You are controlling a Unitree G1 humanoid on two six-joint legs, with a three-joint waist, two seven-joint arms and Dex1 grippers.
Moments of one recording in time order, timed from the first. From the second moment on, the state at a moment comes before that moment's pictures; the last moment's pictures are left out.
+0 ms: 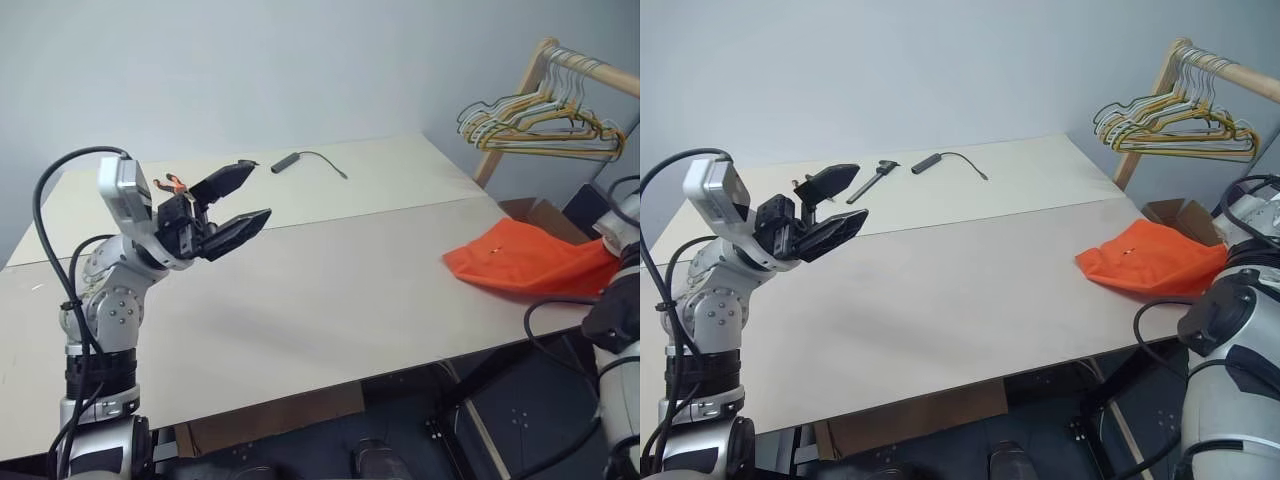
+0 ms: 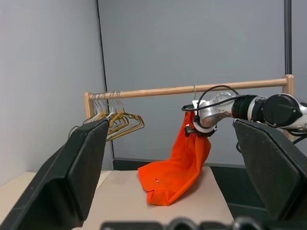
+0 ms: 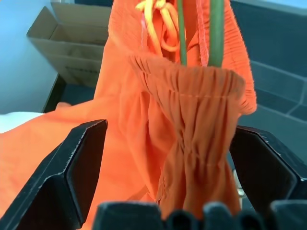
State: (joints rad) left arm -0.47 0.52 0.26 -0.11 -0.87 0.37 -1.10; right arm -1.19 -0.77 -0.61 1.13 0.21 0.60 -0.71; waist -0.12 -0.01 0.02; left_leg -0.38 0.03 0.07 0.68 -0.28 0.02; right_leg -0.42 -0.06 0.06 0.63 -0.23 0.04
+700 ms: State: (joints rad) left arm -0.40 0.55 0.29 -0.12 -0.70 0.34 -0.89; right arm -1.03 -0.69 0.04 0.70 -0.31 0.17 -0.52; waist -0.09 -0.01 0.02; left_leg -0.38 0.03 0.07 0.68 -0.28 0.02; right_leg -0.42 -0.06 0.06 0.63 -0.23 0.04
